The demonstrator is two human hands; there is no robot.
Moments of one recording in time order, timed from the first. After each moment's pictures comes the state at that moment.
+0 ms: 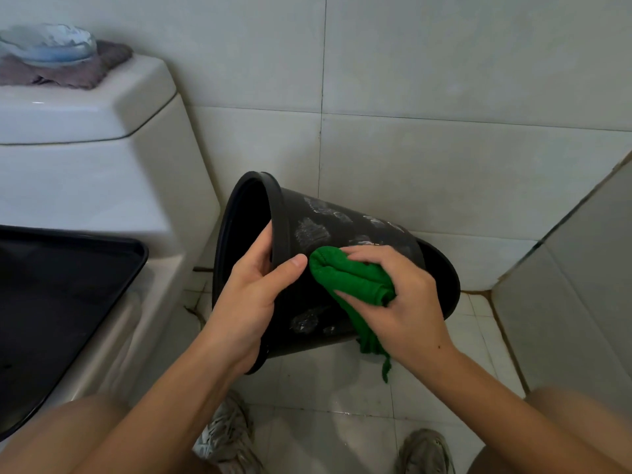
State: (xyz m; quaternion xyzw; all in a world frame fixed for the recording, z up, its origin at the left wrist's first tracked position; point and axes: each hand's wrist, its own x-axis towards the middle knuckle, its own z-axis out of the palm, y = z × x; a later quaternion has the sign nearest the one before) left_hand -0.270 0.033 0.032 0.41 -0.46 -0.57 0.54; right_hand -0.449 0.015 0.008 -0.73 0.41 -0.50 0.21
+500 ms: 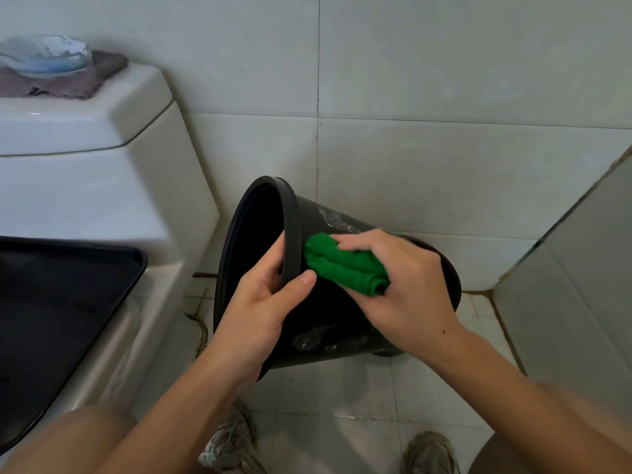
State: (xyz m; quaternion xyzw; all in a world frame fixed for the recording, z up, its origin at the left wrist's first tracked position) left_hand -0.273 0.037 0.028 0.39 -0.53 -0.55 0.52; right_hand -0.451 0.004 0.028 -0.80 0.38 -0.45 0.06
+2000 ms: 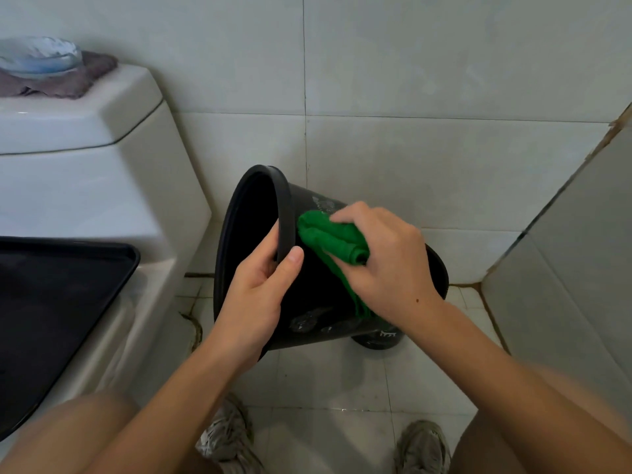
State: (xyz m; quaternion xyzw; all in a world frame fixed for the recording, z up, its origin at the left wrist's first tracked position) left_hand -0.284 0.039 0.027 0.40 -0.55 -0.52 0.52; right_hand -0.450 0.000 0.035 -0.79 0.43 -0.44 0.00
